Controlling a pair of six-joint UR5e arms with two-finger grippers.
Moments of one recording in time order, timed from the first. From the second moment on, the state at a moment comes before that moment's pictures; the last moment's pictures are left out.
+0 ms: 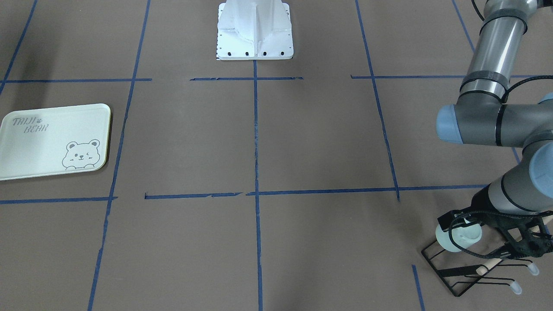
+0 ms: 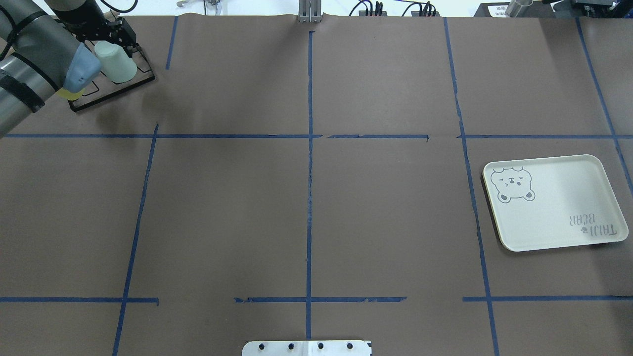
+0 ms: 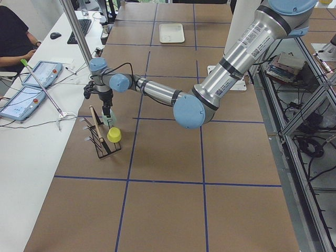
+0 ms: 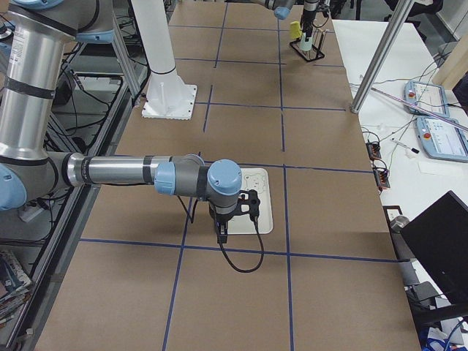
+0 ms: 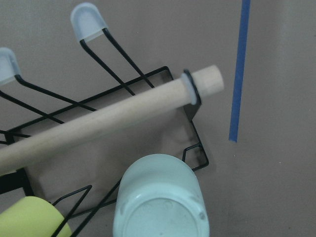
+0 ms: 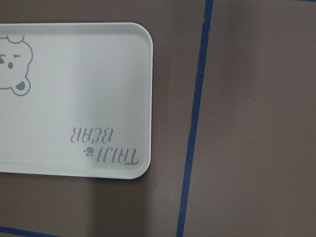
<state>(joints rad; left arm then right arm) -1.14 -2.27 -1.16 -1.70 -2.16 -0.71 1.53 -1.87 1.92 -1.68 2.40 -0.13</state>
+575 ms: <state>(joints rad) -1.13 -2.27 -1.14 -1.71 -2.14 -0.71 1.53 -1.87 1.91 -1.68 2.40 -0.13</state>
